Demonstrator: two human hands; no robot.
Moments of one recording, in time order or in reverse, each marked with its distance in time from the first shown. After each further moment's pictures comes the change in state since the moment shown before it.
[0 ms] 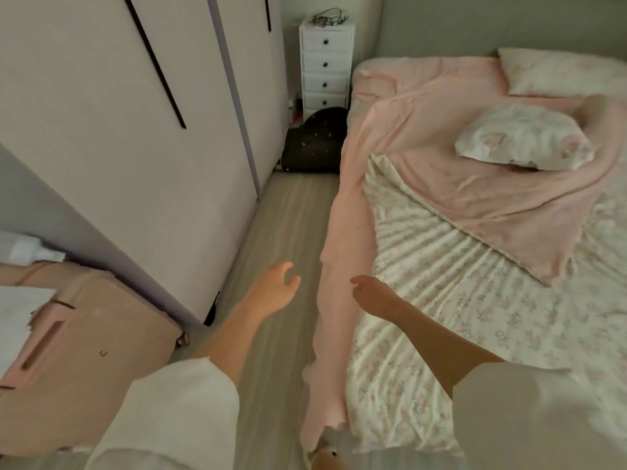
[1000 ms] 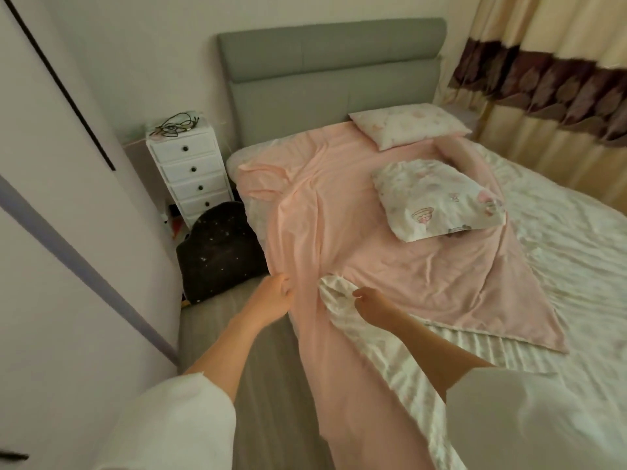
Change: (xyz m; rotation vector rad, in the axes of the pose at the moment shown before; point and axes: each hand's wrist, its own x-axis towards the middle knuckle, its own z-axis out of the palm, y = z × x) left_hand 0.446 0.155 -0.184 0.117 -0.236 0.479; right_hand 0.298 -0.120 -0.242 0.310 0.484 0.303
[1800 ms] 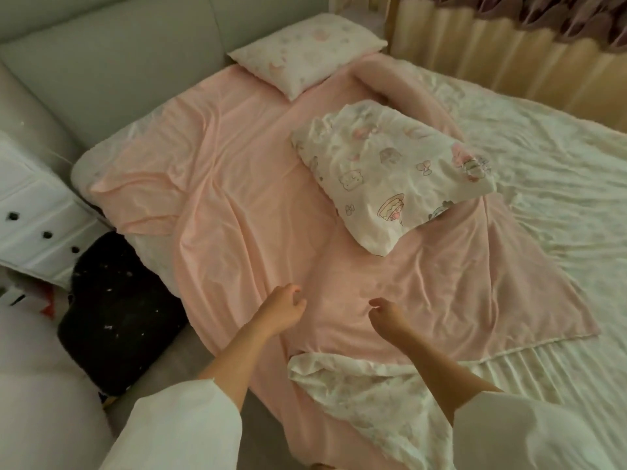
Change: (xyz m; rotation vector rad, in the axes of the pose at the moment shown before) left_hand 0.374 0.048 0.077 0.177 -0.493 0.172; right_hand 0.258 0.080 -0.057 0.352 0.187 0.492
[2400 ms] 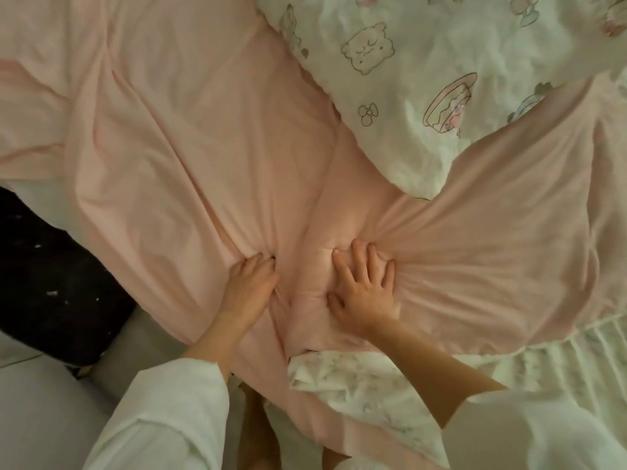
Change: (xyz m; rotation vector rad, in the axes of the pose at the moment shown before) left_hand 0.156 -0.150 0.074 0.820 0.022 0.430; right_hand 0.128 0.030 0.131 -0.646 0.026 -0.167
